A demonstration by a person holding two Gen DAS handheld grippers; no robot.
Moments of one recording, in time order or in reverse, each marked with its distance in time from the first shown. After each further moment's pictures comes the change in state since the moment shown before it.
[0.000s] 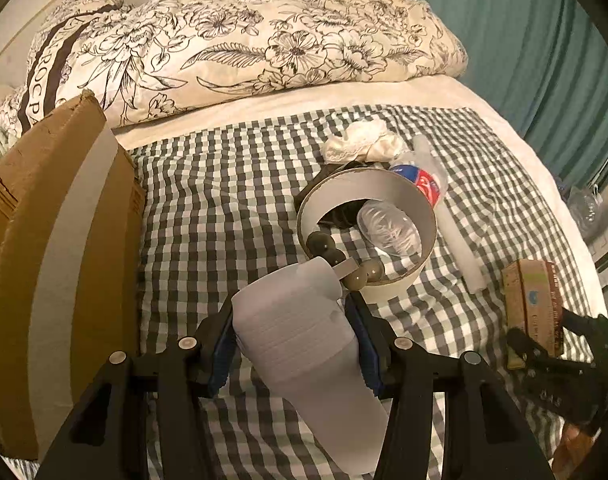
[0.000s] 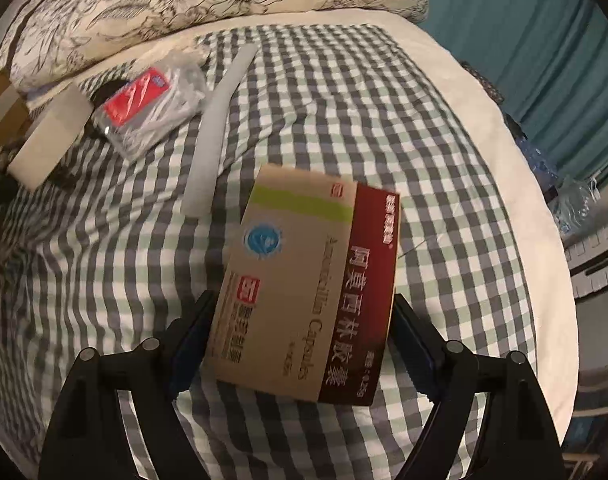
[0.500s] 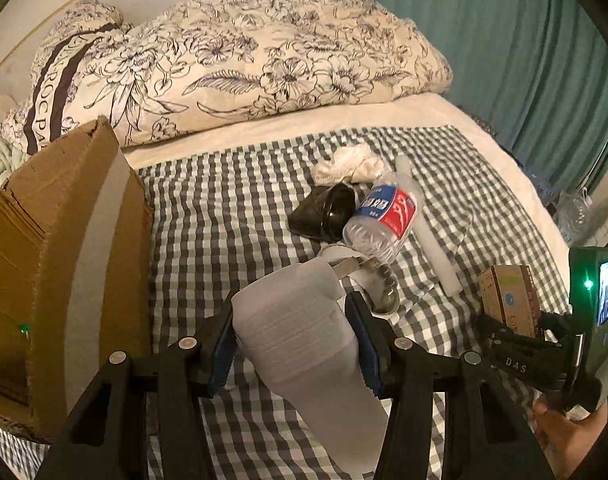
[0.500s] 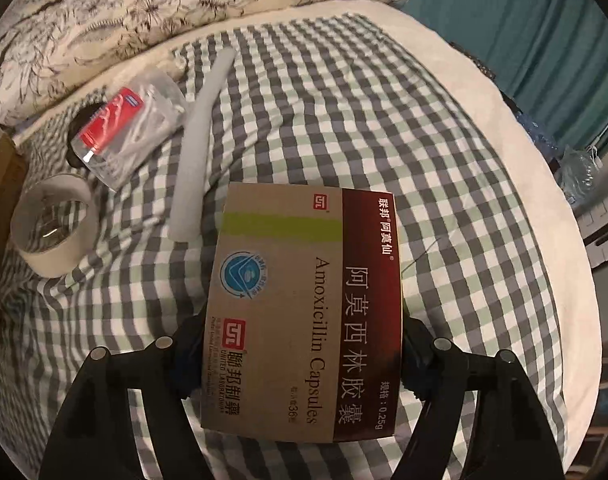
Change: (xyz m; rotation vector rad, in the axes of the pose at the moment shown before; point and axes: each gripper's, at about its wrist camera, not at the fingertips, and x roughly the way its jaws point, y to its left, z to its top) left arm -0.029 0.003 -0.003 0.013 -0.064 -0.025; right arm 0.010 -0.005 0.003 0.088 0.002 0.036
